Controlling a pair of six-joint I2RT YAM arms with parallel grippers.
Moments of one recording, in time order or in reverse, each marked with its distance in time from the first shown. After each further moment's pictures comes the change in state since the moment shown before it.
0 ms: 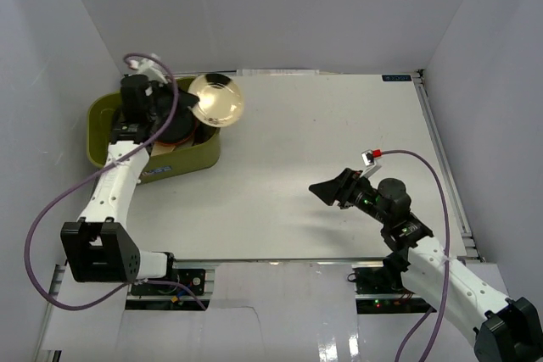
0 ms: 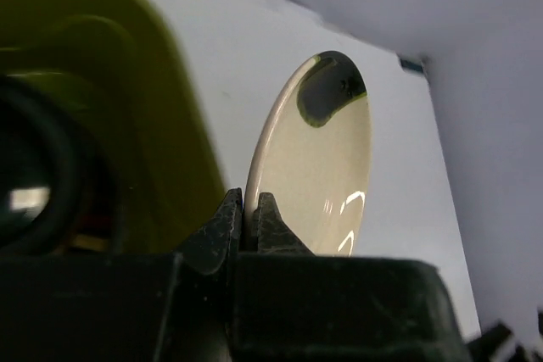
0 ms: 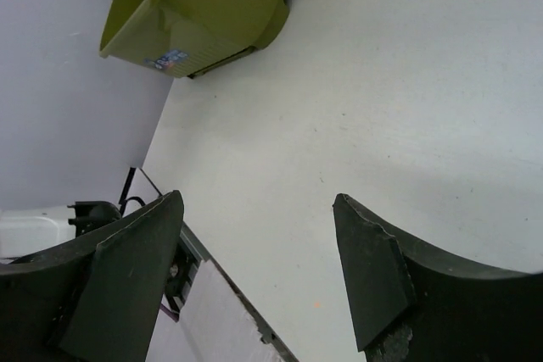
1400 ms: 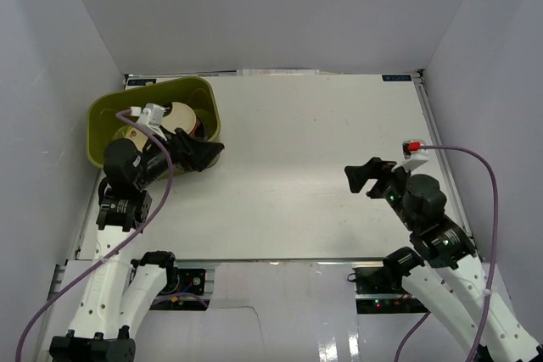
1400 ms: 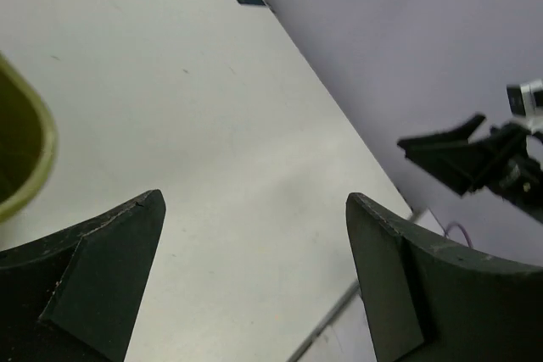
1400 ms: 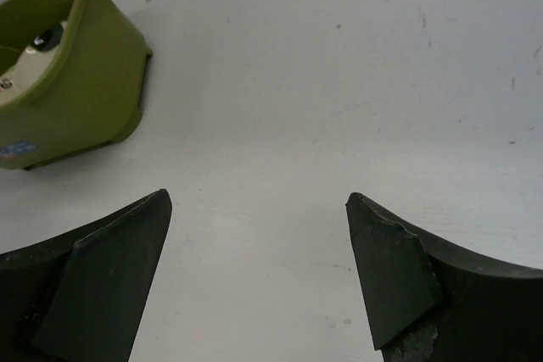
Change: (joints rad) left arm 0.091 -0.618 -0.379 0.056 0.223 -0.067; right arm 0.000 -0.199 0.365 -0.669 0.454 -0.356
